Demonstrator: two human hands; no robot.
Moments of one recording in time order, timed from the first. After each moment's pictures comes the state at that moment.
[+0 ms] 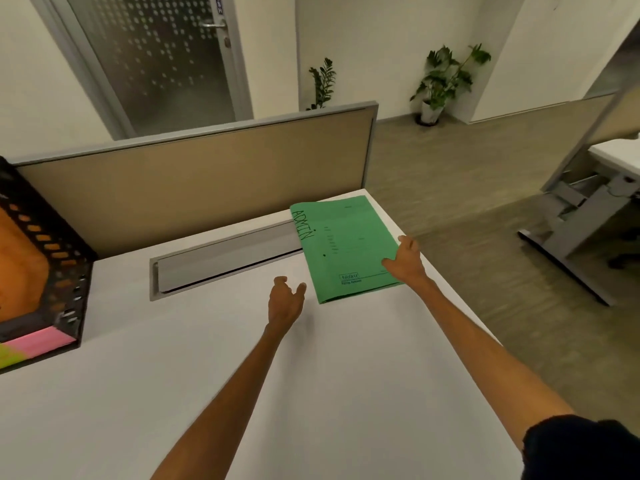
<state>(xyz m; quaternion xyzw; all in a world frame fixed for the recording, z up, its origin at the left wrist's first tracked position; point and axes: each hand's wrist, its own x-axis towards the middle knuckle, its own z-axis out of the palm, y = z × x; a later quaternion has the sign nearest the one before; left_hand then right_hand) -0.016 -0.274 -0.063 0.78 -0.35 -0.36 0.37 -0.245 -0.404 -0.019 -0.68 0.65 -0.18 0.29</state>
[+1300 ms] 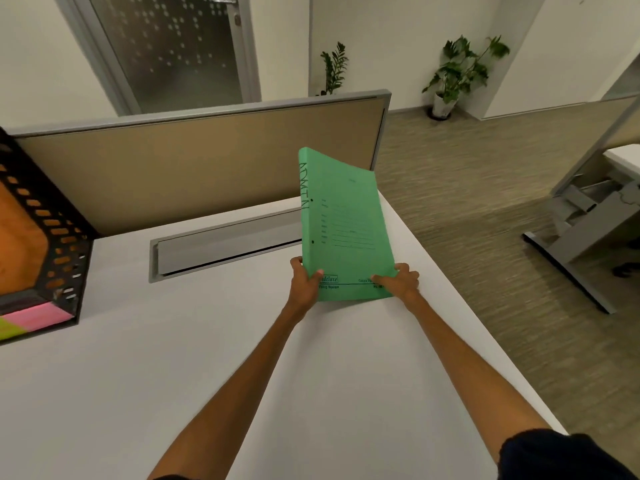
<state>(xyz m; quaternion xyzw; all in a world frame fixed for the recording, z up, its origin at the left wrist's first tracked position) -0.045 -0.287 -0.055 0.63 -0.37 -0.45 0.51 -0.247 -0.384 -0.063 -0.57 0.71 -0.13 0.39</state>
